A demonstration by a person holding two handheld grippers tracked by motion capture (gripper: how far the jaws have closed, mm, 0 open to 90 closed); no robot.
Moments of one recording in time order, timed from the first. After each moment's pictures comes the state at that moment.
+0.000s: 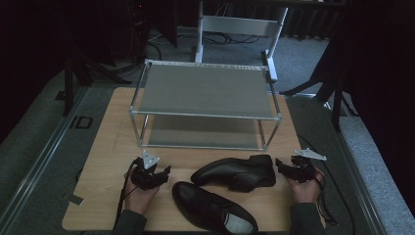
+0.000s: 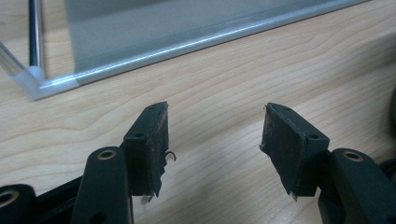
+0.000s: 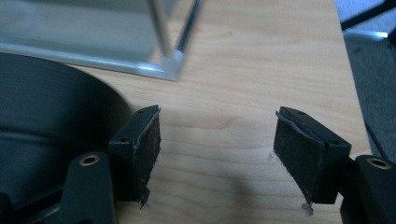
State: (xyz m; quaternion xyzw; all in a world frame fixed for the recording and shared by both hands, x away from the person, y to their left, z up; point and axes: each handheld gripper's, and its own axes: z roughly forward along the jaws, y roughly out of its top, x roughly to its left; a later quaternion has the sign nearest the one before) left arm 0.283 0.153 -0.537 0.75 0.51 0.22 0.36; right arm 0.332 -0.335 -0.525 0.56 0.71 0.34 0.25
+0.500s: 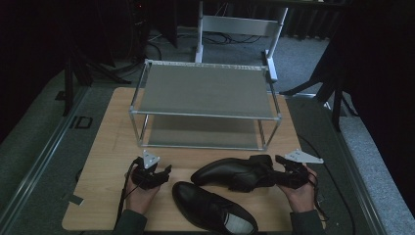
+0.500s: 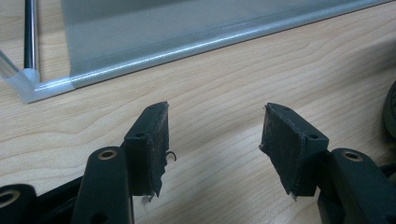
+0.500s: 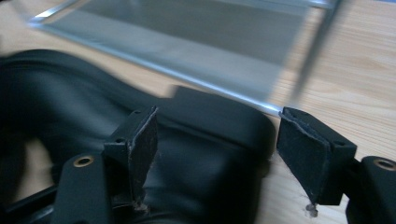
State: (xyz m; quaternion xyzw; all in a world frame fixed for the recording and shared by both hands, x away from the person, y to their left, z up) left arm 0.284 0.152 -0.535 0.75 0.51 0.23 0.36; right arm 0.293 -0.287 -0.475 0.44 0.77 0.41 0.20
